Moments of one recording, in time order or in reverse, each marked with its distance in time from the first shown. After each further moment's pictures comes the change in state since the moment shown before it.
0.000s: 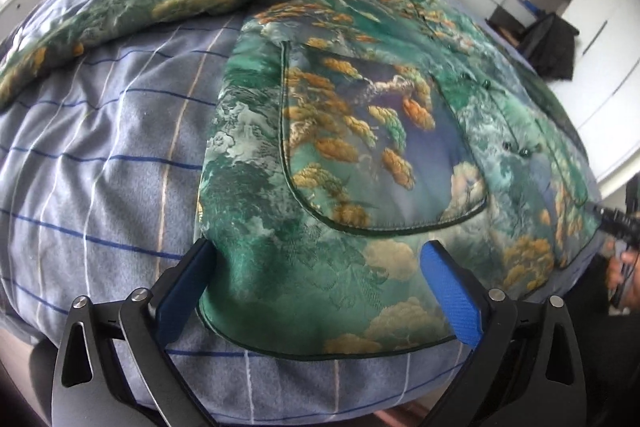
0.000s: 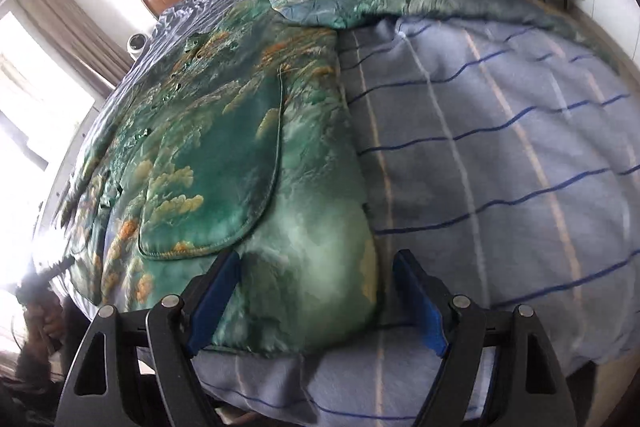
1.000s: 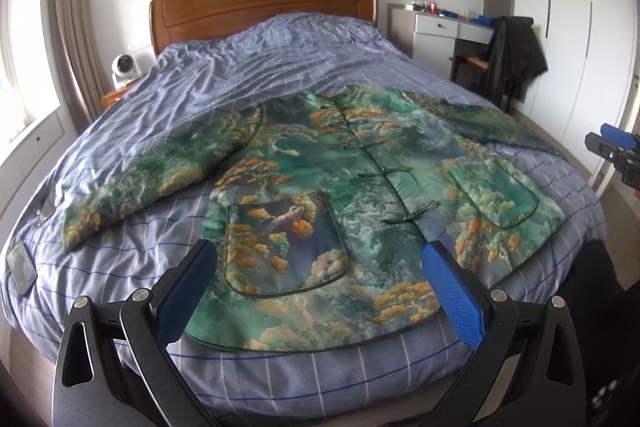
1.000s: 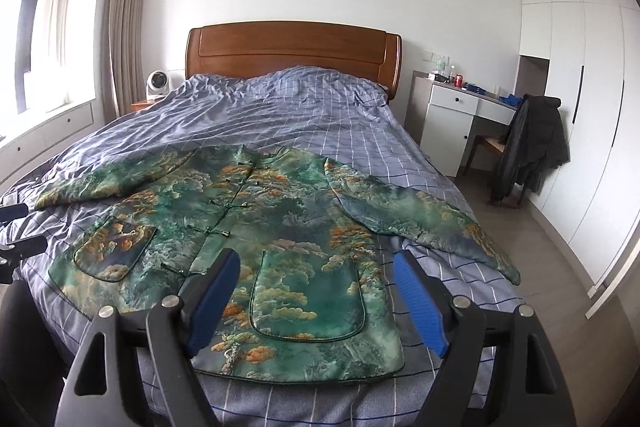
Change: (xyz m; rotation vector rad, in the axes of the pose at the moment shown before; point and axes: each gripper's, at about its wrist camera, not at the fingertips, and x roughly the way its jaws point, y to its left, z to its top) left arm -0.123 -0.129 0.001 0.263 -0.360 0.130; right arm -0.151 0.187 -0.033 -0.410 -0.521 -0.307
